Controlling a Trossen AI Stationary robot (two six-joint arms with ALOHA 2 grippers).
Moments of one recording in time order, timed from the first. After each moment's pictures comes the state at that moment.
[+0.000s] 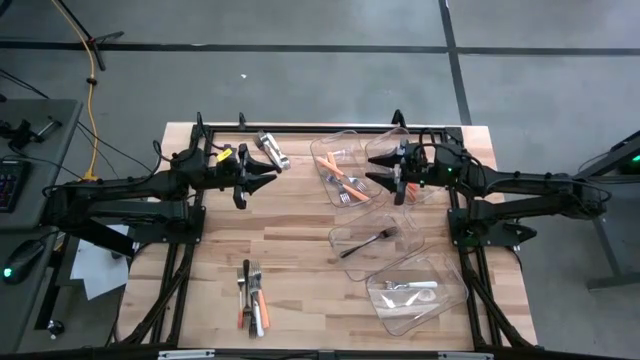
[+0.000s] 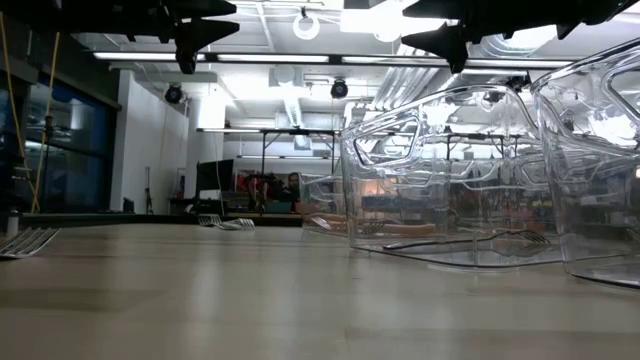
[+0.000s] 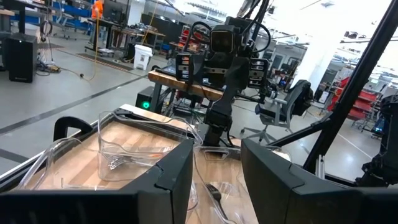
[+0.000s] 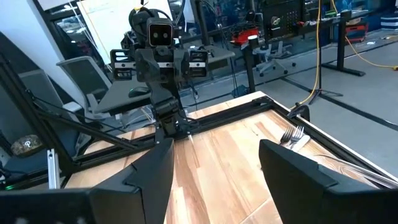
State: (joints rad) left arm 0.26 0.75 0.45 0.35 0.14 -0.28; right arm -0.23 0.92 0.62 0.24 -0.07 0.23
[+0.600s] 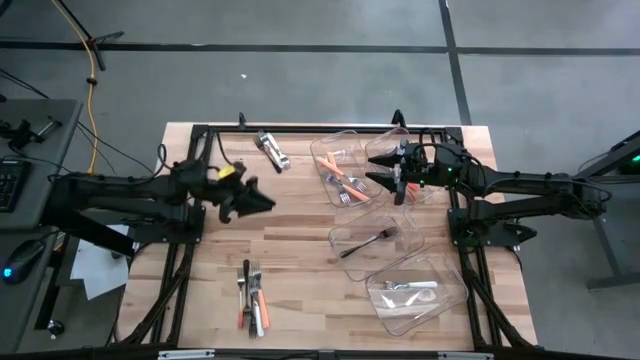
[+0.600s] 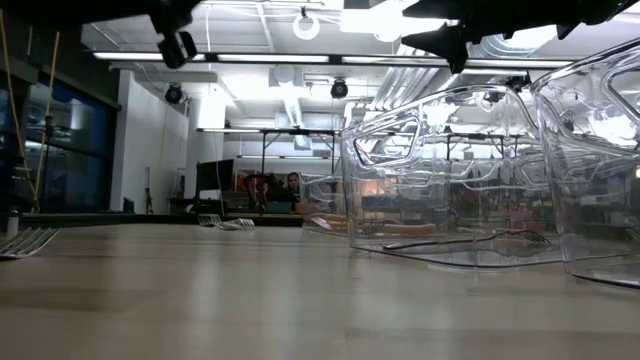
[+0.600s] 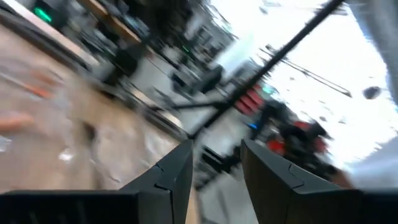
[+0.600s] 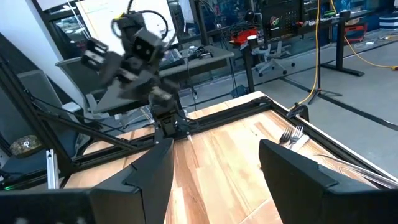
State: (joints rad) left arm 0.08 0.75 0.45 0.33 0.32 -0.78; right arm -0.23 0.92 0.62 0.24 -0.07 0.23
